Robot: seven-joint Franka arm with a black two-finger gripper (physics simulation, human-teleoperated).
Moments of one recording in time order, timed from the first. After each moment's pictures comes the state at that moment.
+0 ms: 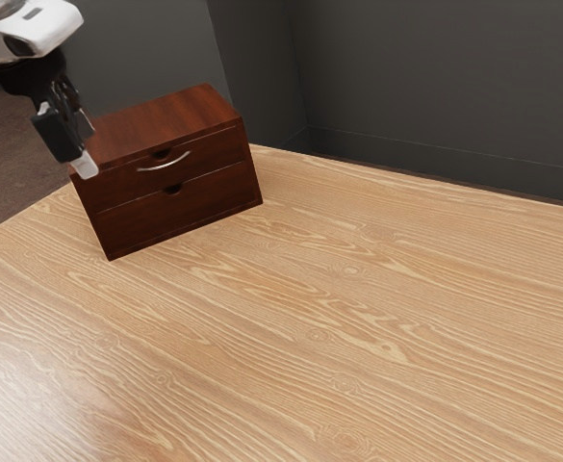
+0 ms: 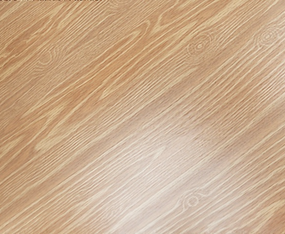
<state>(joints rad) -0.16 -0.11 0.38 -1.34 0.04 1.45 0.88</state>
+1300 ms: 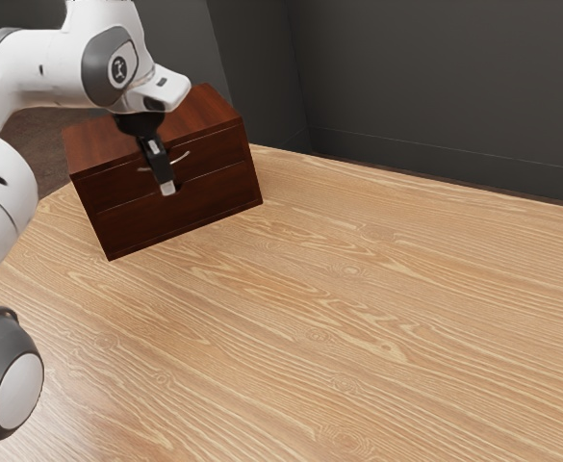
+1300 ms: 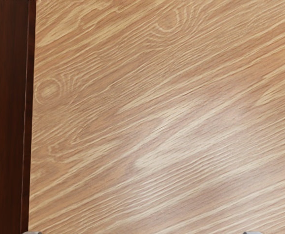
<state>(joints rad) 0.11 0.57 0.41 -0.85 -0.11 1.56 0.91</state>
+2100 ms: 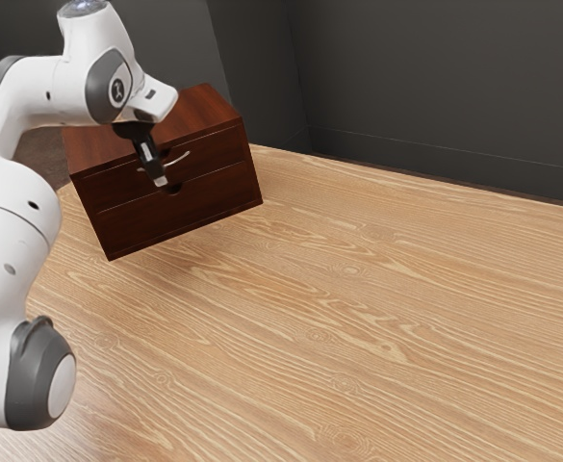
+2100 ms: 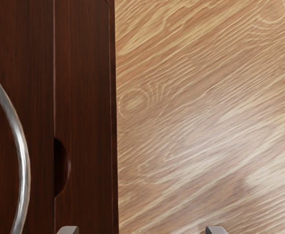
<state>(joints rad) 0.27 0.82 0.41 -0.53 -0.21 1.62 1.04</state>
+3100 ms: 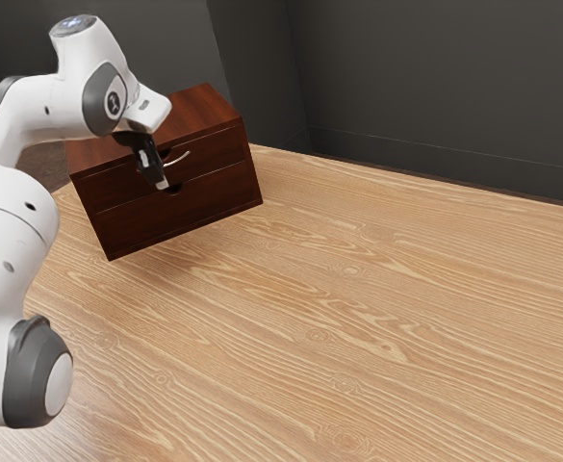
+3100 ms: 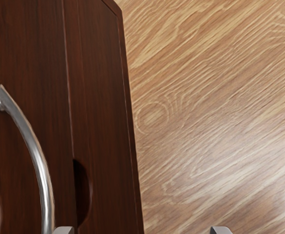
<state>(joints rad) 0.32 0.84 0.36 -0.57 -0.24 1.72 1.15</state>
